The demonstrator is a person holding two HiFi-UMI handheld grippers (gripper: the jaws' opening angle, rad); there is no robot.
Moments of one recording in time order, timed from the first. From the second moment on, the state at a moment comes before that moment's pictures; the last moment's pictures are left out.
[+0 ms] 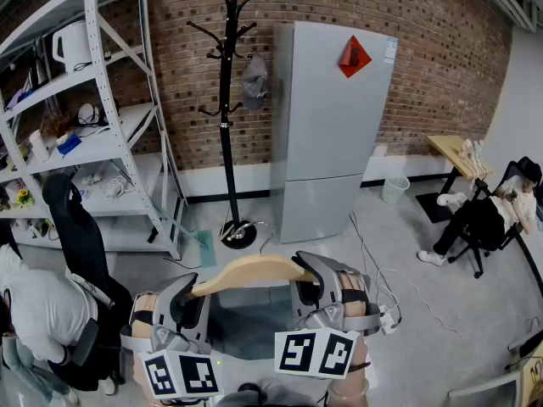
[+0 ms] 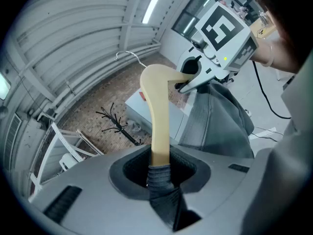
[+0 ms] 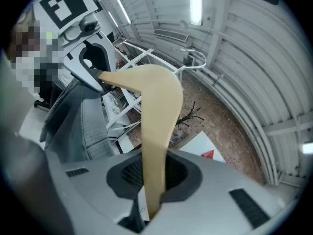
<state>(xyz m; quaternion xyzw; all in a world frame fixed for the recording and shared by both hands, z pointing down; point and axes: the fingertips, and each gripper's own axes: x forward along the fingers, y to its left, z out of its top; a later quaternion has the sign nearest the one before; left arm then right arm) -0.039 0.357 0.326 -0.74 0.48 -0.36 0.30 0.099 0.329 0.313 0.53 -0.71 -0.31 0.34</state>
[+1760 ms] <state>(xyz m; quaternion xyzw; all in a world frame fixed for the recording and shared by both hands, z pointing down) -0.111 0.139 0.339 -0.75 0.48 -0.36 0.29 0.024 0.115 0.318 0.52 -0.71 -0.32 0.34</state>
